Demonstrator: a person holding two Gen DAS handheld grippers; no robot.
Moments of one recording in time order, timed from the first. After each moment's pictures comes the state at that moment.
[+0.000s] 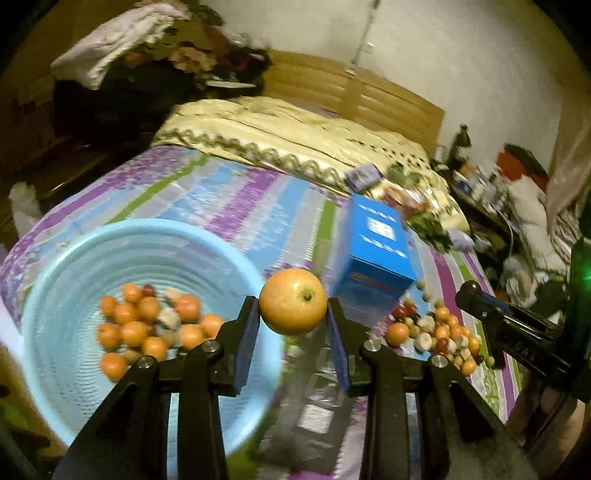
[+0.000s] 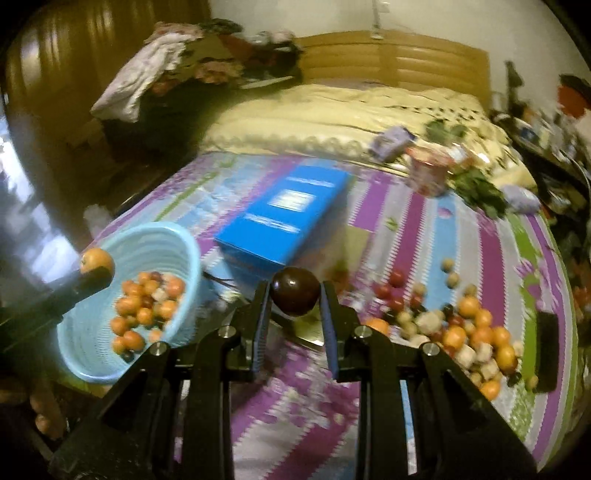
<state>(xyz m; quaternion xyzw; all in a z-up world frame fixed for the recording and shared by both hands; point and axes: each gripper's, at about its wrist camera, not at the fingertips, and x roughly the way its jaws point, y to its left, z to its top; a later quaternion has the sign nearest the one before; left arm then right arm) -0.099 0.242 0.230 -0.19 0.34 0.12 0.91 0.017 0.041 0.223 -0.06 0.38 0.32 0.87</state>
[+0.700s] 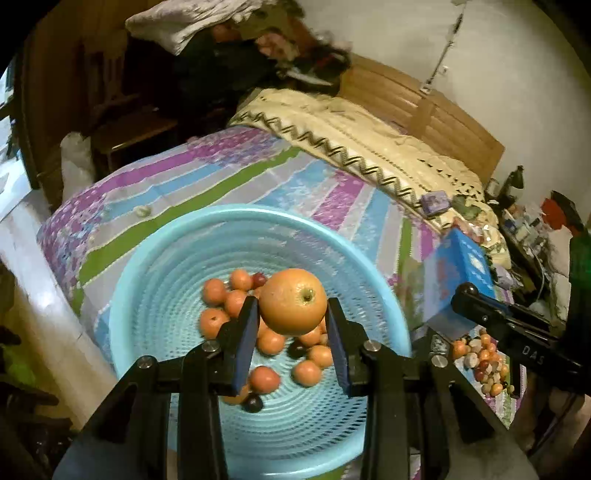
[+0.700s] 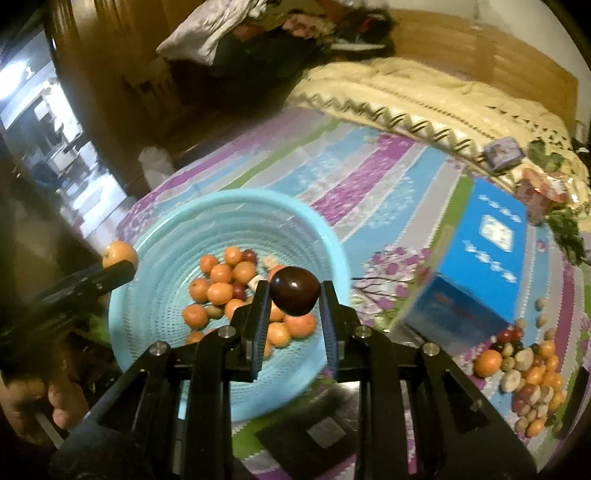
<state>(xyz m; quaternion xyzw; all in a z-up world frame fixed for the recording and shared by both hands) -0.174 0.371 0.212 -0.25 0.35 0.21 0.87 -0.016 0.196 0.215 -0.13 0.43 0.43 0.79</state>
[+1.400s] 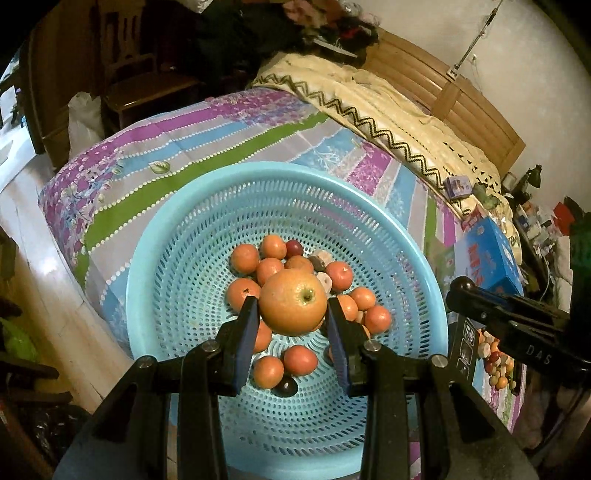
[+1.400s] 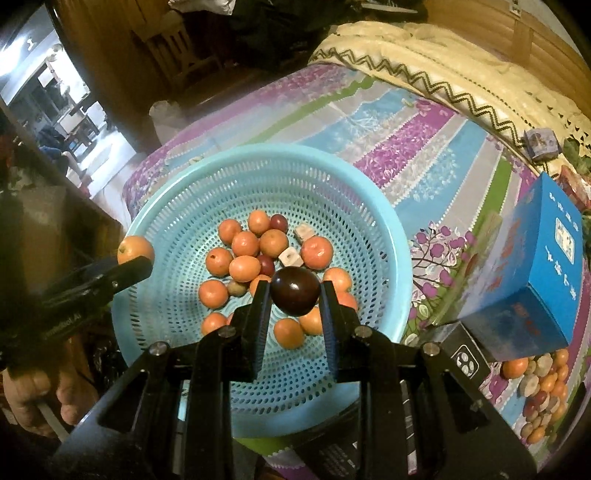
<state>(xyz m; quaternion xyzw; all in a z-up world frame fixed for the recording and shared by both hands) -0.179 0.408 0.173 -0.30 0.41 0.21 0.84 -0.028 0.246 0.191 -0.18 0.49 0.44 0.73</state>
